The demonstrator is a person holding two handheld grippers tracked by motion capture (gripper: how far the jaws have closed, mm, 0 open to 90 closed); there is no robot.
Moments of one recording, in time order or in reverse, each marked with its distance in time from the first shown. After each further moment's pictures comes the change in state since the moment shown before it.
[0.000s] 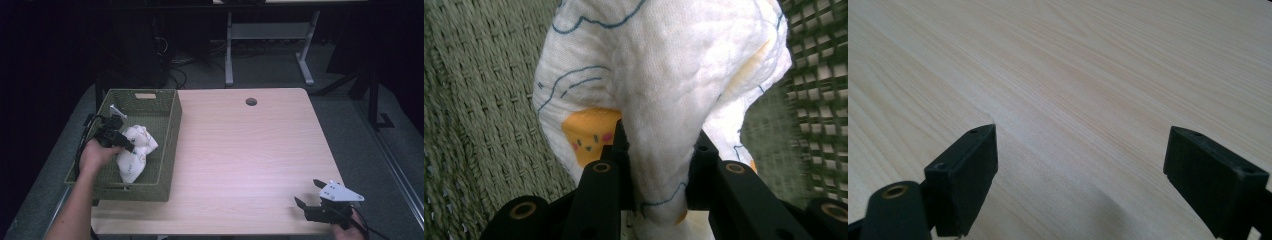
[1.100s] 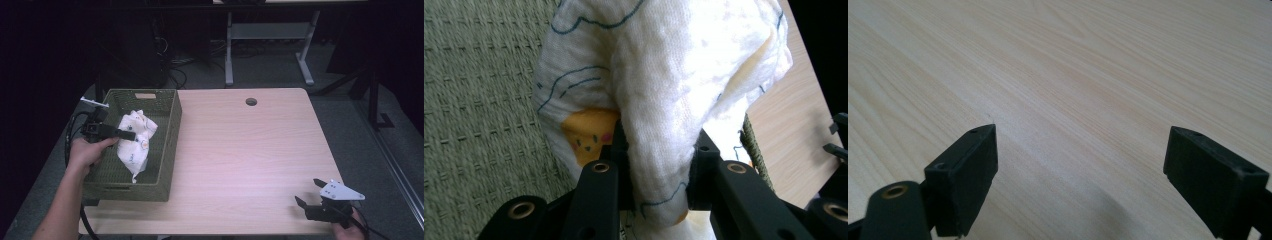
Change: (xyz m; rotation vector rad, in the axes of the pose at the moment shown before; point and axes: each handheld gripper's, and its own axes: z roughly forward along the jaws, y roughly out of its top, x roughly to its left) left arm 0.016 -0.011 -0.035 -0.245 -0.391 -0.100; right arm -0.004 -0.001 0.002 -0.006 0.007 0.004
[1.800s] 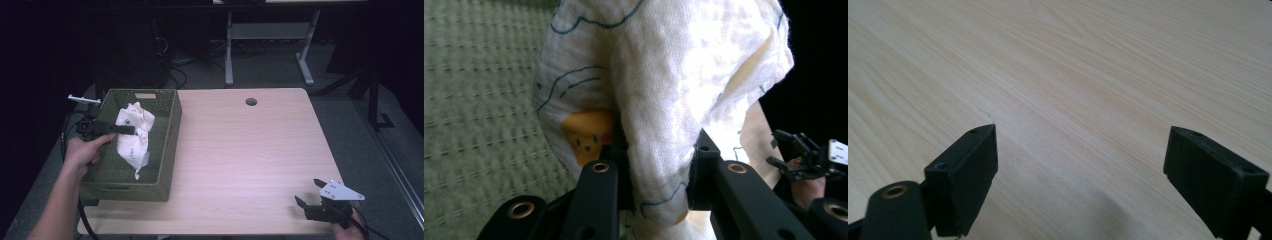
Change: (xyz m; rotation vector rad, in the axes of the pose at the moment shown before) left arm -0.012 0.000 -0.017 -0.105 -0.146 -0.003; right arm 0.002 0.001 -0.001 0.005 -0.012 0.006
